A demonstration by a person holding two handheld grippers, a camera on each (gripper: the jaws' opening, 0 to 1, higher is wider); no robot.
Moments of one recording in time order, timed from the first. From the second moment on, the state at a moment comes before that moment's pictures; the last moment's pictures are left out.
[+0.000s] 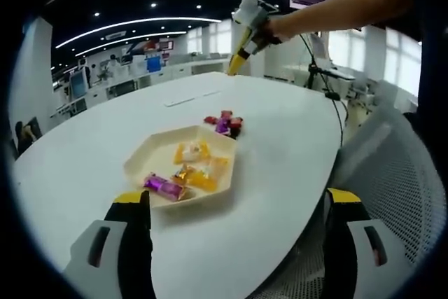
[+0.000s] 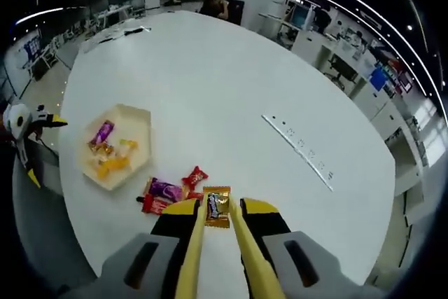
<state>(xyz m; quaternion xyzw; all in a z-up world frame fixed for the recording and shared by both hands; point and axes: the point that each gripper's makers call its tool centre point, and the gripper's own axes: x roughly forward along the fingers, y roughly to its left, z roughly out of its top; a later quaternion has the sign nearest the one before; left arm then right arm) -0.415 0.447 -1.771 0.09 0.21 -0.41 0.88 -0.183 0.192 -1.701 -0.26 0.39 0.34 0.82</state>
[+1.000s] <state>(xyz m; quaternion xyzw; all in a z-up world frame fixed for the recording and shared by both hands) -0.416 0.447 -1.768 0.10 0.20 -0.41 0.89 -0.194 0.253 -1.674 -0.27 0.37 0.36 0.81</state>
